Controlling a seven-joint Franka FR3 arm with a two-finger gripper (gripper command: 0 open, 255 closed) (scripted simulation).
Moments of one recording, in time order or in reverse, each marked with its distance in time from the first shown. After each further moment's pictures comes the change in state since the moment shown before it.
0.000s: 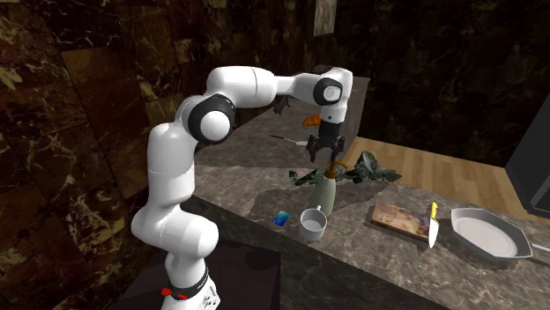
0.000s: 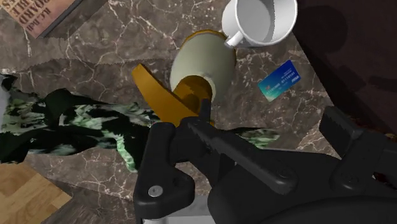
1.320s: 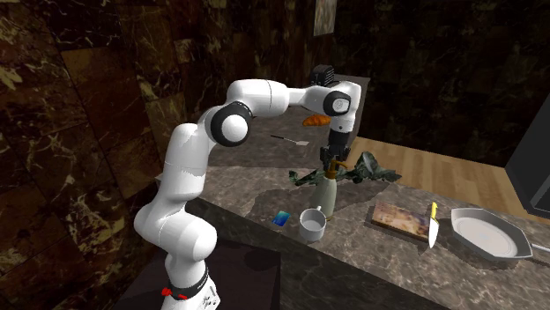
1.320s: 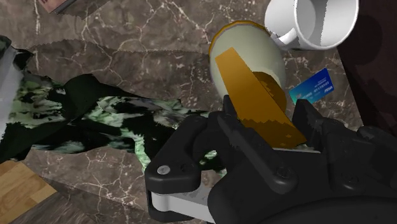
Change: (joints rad) arm -0.114 0.235 0.039 0.172 0.112 0.018 -0.160
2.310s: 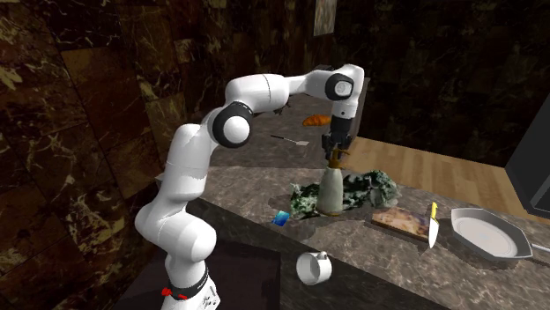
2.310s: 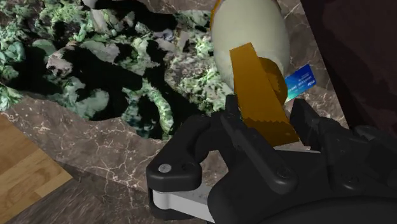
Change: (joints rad) arm -0.036 0.017 -0.002 0.175 0.006 -0.155 -0.005
